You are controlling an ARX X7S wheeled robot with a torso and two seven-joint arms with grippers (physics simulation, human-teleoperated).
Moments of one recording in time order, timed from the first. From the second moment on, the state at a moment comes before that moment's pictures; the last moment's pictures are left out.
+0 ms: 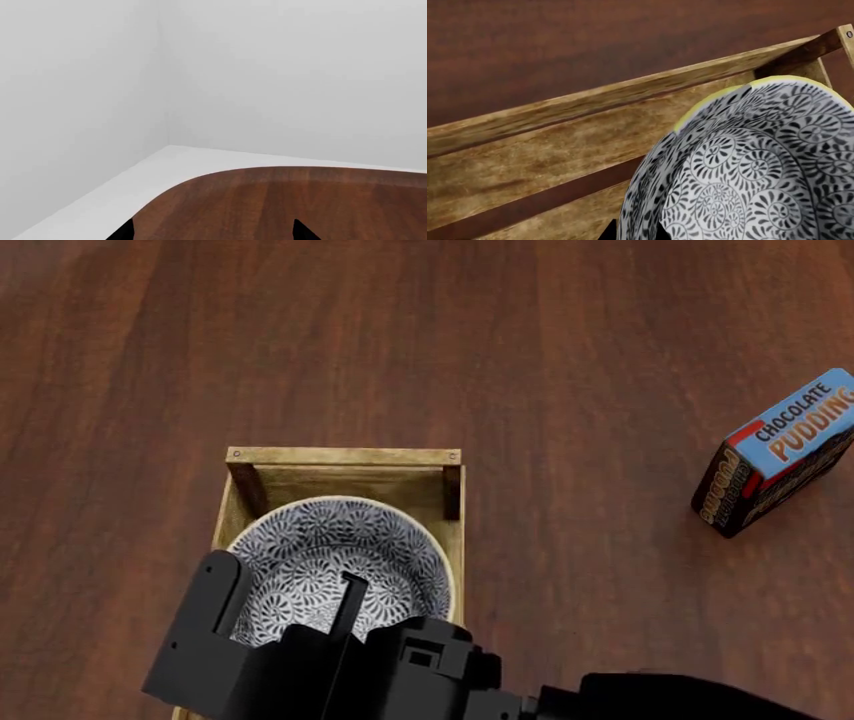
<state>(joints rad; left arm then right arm) 0.02 -0.53 -0.12 0.76 -0.49 -0.32 -0.62 1.34 0.19 -1.50 0.04 0.99 1.03 0.20</state>
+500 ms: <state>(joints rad) 0.02 -0.54 -0.11 0.75 -0.49 -0.32 -0.62 1.31 0.18 -1.51 0.08 0.97 0.99 0.18</state>
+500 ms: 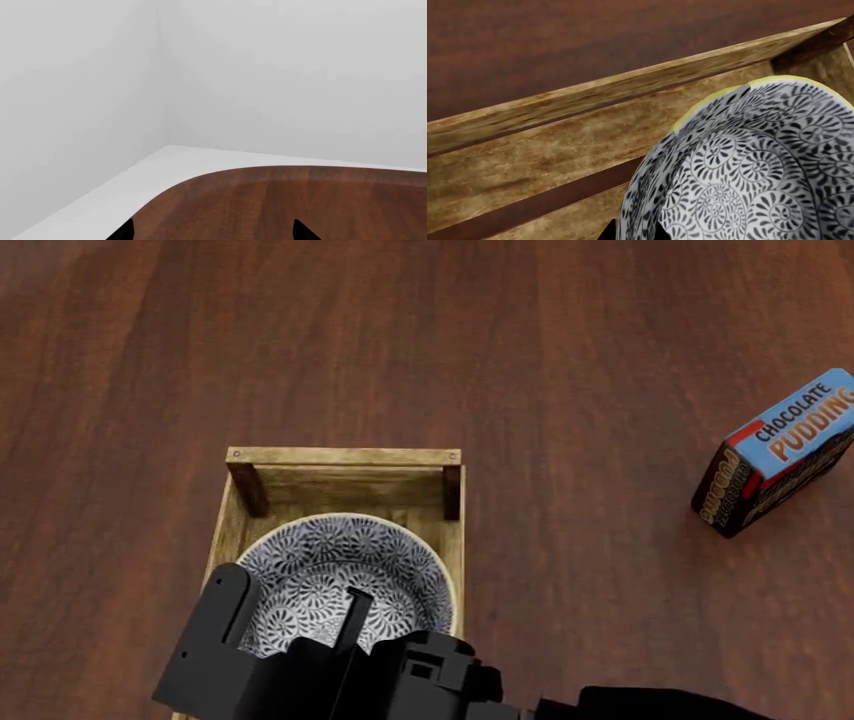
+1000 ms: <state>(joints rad) 0.03 -0.54 -0.11 0.75 -0.49 -0.31 -0.62 1.29 0.16 -1.51 0.13 0.93 0.95 0.13</state>
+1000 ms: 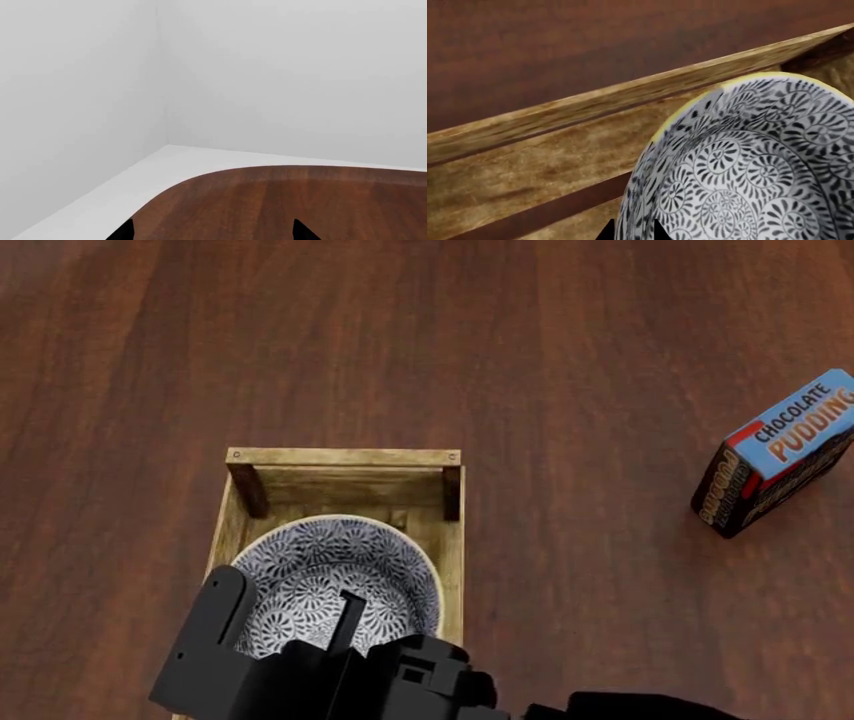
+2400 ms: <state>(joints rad) 0.04 -0.55 -0.11 0.76 -0.50 -0.31 -0.64 1.28 0.19 -1.45 -0.12 1.05 1.16 0.40</state>
